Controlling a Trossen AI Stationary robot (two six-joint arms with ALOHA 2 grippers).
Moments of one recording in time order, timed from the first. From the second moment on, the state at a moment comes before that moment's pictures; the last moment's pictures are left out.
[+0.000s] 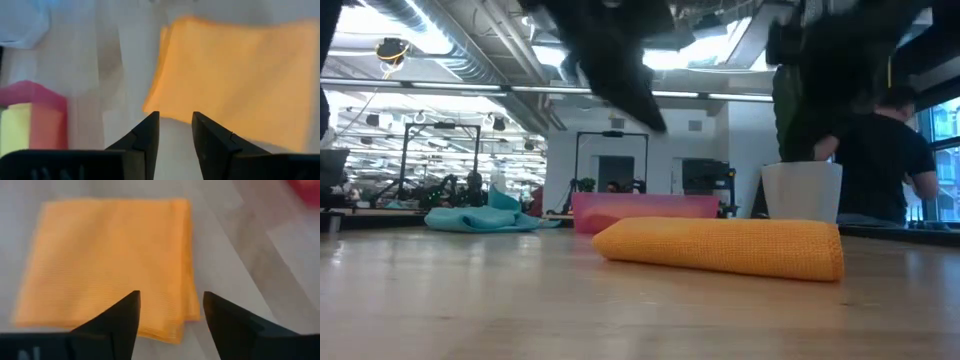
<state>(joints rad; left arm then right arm) -0.07 1.74 1.28 -0.43 -0.14 0.25 0.30 1.37 0.83 -0.52 0.32 0.66</state>
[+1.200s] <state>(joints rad) -0.32 1.55 0.54 0.98 -0.24 0.13 0.56 1.53 0.73 0.34 0.66 0.18</state>
